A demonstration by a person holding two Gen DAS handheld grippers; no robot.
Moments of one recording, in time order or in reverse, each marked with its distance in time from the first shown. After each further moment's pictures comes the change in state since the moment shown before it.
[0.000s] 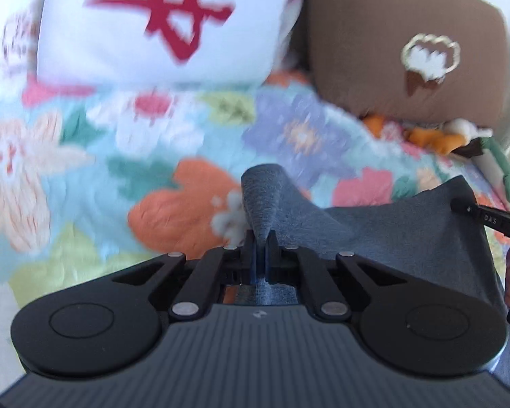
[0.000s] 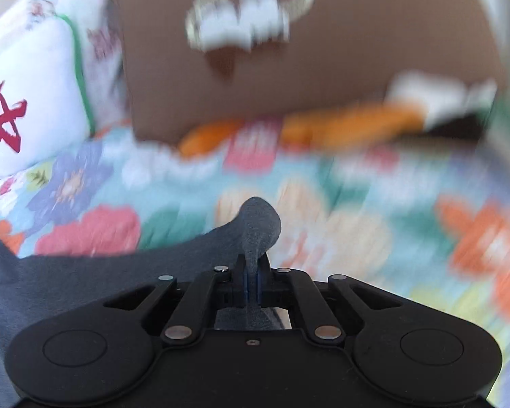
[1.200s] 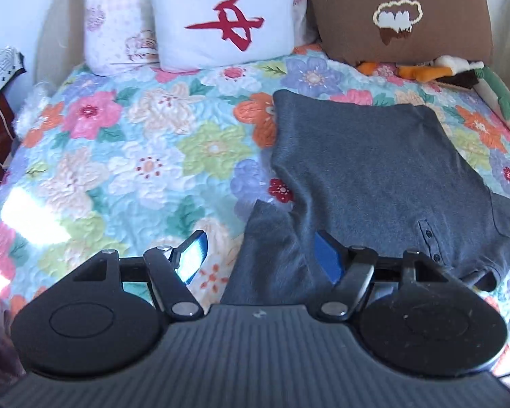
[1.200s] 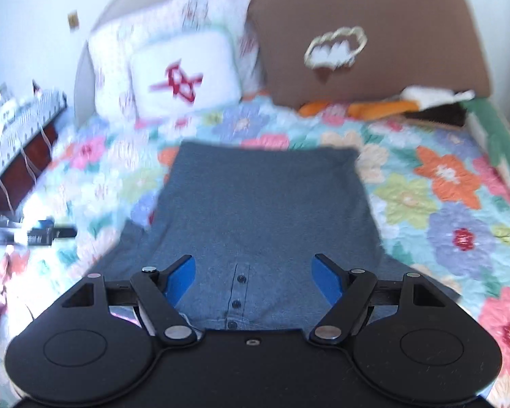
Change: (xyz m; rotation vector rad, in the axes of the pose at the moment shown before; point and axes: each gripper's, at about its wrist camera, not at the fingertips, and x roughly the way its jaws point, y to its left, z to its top) left arm -0.287 -0.060 -0.106 0.062 0.128 0.297; right arm -0.364 0.003 -0.035 -0.016 0.202 0.300
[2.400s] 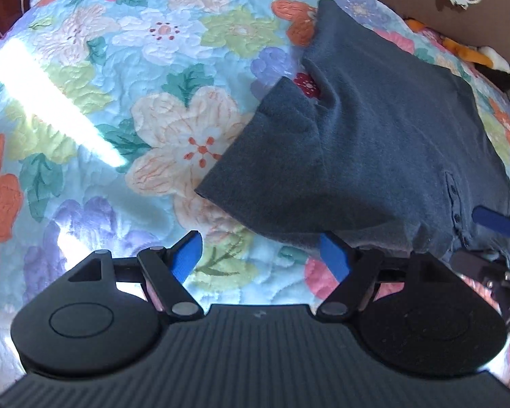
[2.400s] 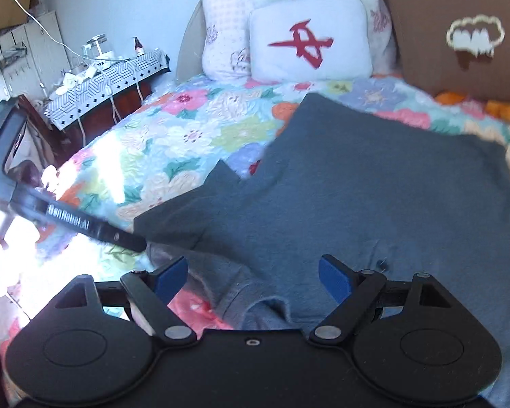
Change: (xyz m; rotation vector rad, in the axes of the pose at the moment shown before) left arm 0.069 0.008 -0.074 -0.242 0.204 0.018; right arm 0.146 0.076 -0.081 -0.265 0.040 0.347
